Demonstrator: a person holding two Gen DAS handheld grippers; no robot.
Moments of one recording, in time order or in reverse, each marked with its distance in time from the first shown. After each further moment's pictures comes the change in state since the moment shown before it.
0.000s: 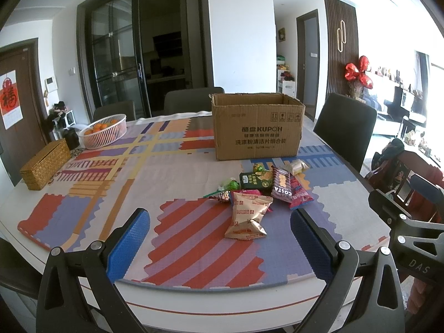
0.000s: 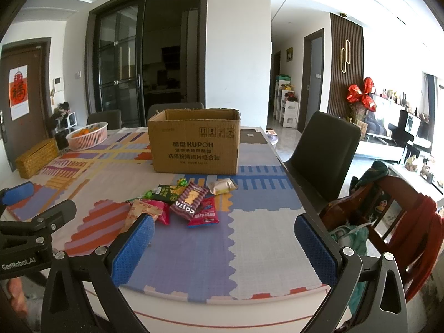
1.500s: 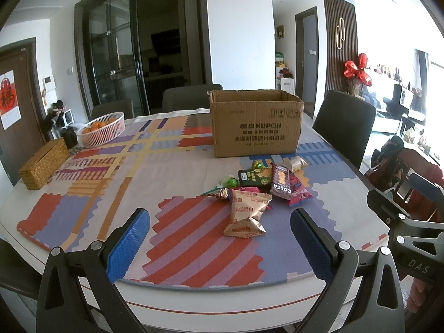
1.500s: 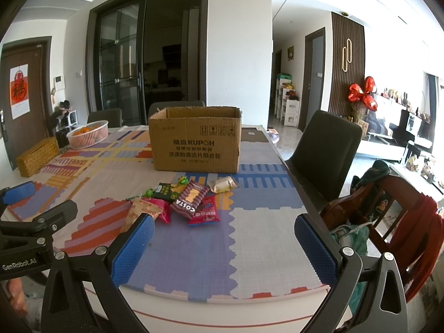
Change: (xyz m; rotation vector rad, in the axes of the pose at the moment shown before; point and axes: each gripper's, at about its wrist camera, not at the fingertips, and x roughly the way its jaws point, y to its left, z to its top) left arm 0.001 -0.002 -0.001 0.004 0.011 -0.003; right arm 0.001 -0.002 0.003 -0.002 0.005 0.002
